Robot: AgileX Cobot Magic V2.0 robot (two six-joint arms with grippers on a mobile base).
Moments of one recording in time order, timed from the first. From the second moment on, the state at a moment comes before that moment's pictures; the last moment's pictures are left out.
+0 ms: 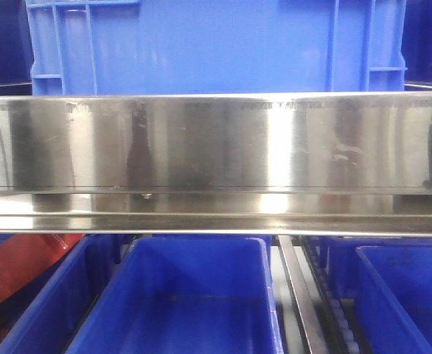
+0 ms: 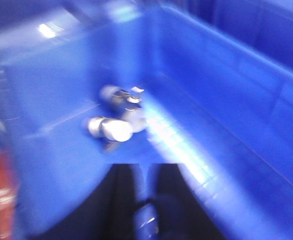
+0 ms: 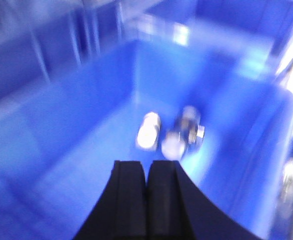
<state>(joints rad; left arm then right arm) -0.31 1.58 -2.04 -0.14 1.09 0.18 0.44 1.47 -1.95 0.20 0.99 -0.14</state>
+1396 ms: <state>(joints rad) -0.28 0.41 -0.37 -0.06 0.09 0.05 0.44 0.39 -0.43 0.16 0.29 -0.14</state>
